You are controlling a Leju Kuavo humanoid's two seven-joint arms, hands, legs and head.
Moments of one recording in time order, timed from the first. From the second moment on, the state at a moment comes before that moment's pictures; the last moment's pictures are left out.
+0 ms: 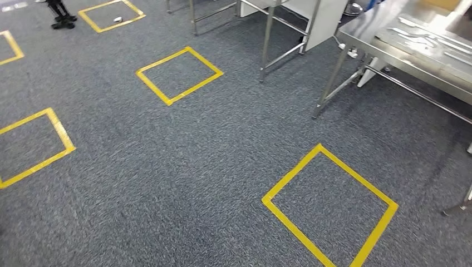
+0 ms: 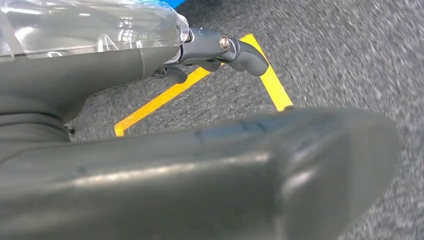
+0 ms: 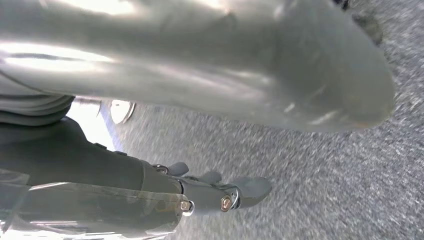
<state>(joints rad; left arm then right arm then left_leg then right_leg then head) -0.09 0.10 -1.29 -0.11 1.50 0.37 -0.30 -0.05 0.00 -1.08 -0.21 0.97 -0.05 0.13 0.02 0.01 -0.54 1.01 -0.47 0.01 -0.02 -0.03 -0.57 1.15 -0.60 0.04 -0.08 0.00</state>
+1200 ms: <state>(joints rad) -0.09 0.13 -1.30 -0.11 1.51 0.38 -0.38 -0.06 0.04 -1.04 -0.21 1.00 -0.02 0.12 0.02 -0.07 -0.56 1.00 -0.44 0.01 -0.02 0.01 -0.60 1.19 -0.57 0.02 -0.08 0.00</state>
